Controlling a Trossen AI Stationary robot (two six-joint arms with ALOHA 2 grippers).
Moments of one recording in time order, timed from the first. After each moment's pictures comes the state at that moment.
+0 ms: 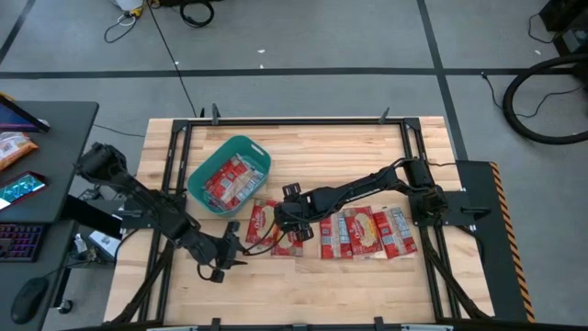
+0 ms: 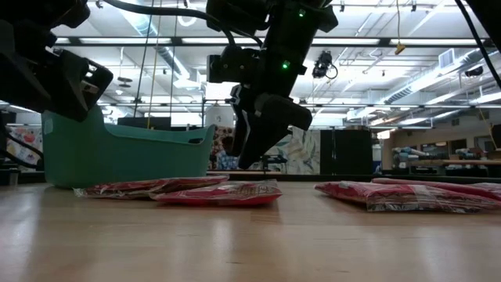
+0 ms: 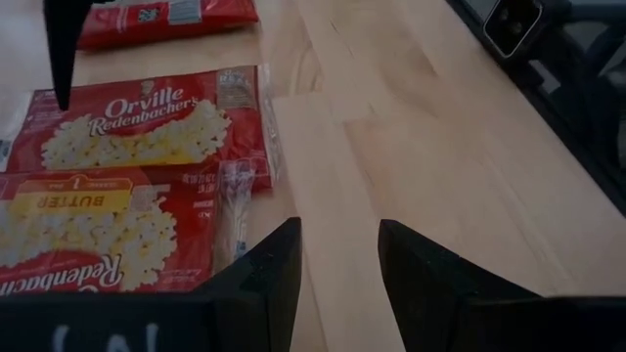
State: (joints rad) left arm -0.69 1.33 0.46 0.23 -0.36 -0.30; right arm 0.15 2.11 1.57 -0.64 0.31 -0.24
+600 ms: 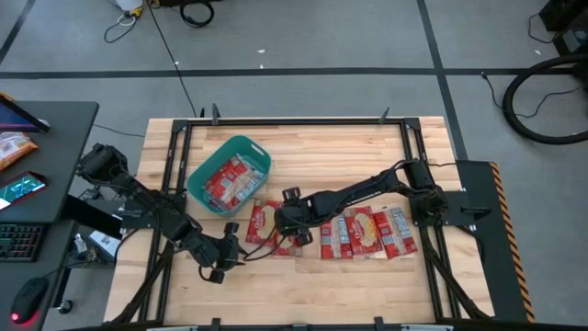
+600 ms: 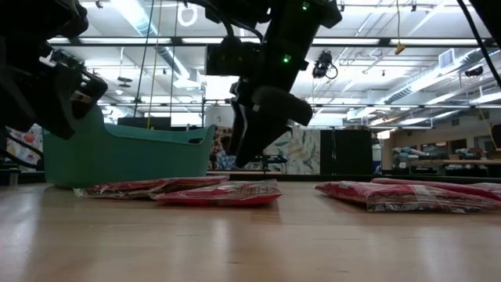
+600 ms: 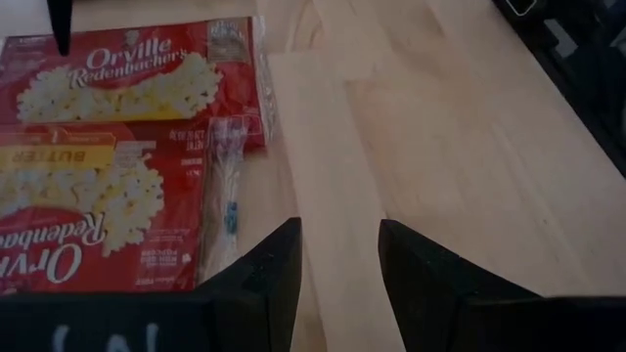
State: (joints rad) left arm -0.69 1.34 0.47 0.15 -0.34 -0.36; right arm 0.18 2.11 1.57 -0.62 0.30 -0.19
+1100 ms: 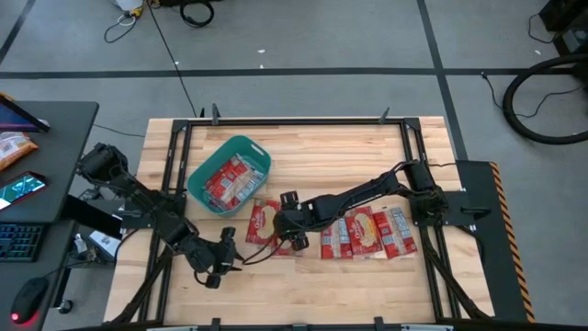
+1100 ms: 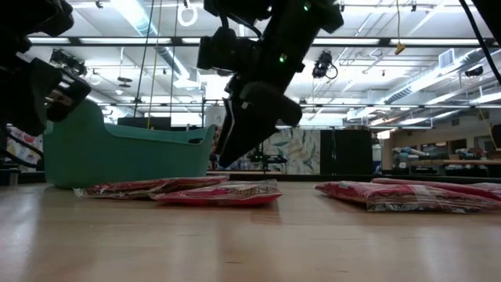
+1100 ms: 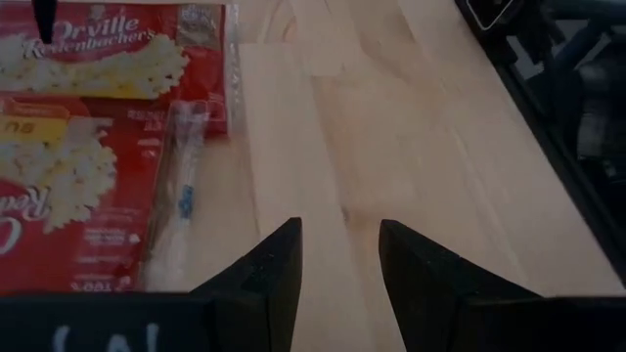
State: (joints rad) left arm -0.76 1.34 0.47 0.16 -0.34 -0.48; right arm 0.20 2.11 1.53 -0.48 0.29 -0.17
